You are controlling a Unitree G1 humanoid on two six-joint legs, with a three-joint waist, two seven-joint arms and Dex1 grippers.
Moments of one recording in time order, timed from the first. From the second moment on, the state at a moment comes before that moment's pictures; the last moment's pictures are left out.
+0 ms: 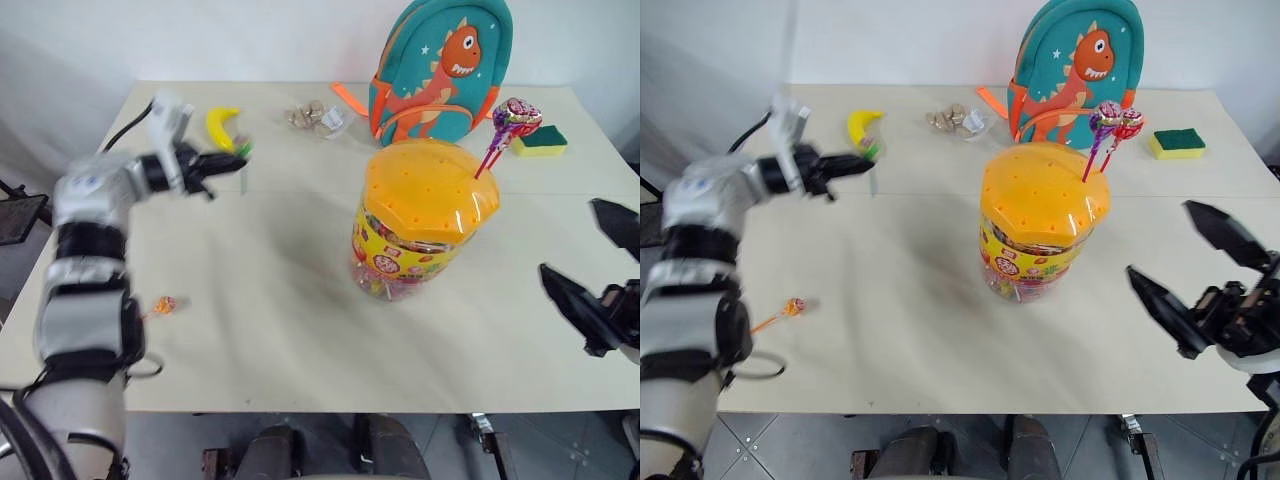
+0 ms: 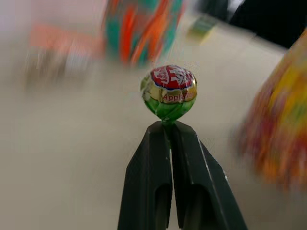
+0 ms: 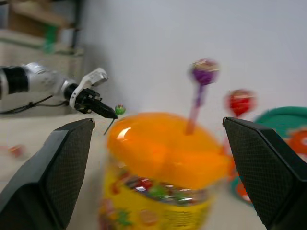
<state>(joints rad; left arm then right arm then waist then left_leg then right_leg) -1.00 0.71 0.12 0.67 -0.22 0.58 -1.09 0.17 -0.63 -0.65 -0.56 0.99 0.07 0.99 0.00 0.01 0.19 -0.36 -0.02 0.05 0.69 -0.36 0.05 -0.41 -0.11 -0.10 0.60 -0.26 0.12</state>
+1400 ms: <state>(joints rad) -0.21 1.06 0.59 0.52 -0.46 0.39 -1.31 0.14 -0.73 -0.73 -0.29 0.98 0.22 1.16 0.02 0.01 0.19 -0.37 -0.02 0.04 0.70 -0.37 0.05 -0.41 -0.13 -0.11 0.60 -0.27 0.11</state>
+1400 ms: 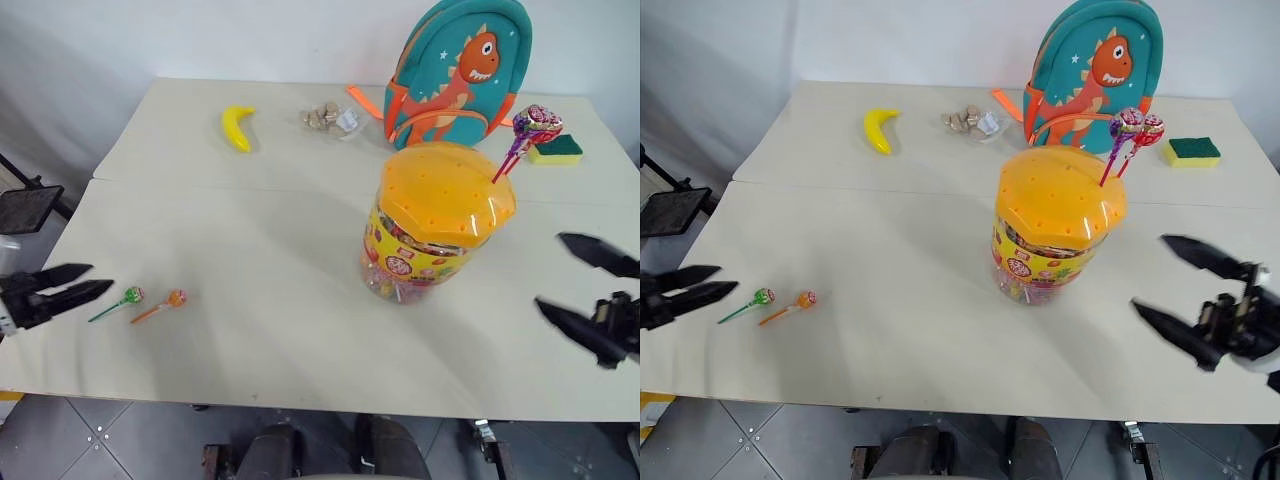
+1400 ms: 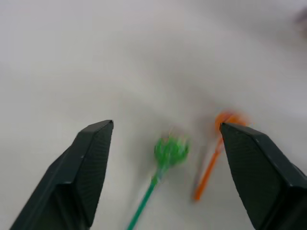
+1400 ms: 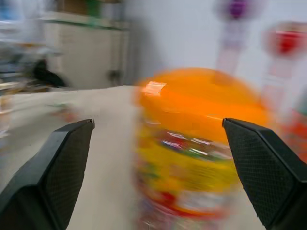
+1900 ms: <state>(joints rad) -0.30 0.79 0.53 -0.19 -0.91 0.56 -1.13 -0.14 -0.70 -0.64 -0.14 0.83 0.30 0.76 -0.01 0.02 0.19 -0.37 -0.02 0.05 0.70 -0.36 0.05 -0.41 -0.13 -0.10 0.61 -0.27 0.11</state>
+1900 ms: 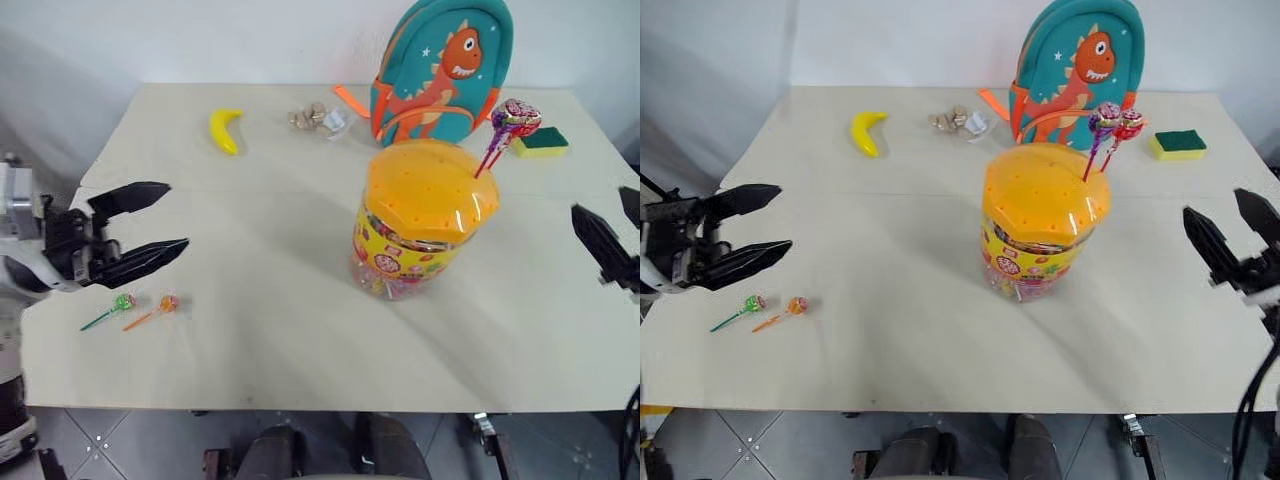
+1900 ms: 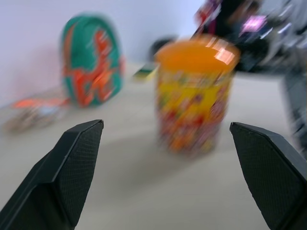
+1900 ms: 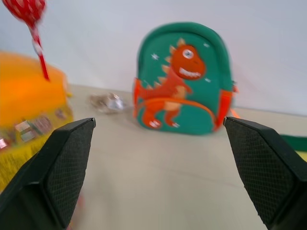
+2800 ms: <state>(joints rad) -0.37 0.67 0.38 -0.31 -1.05 0.64 -1.00 -0.51 -0.76 -0.44 -0.06 0.95 0.57 0.87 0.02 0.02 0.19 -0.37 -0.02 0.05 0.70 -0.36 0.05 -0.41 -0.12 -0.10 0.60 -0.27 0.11</state>
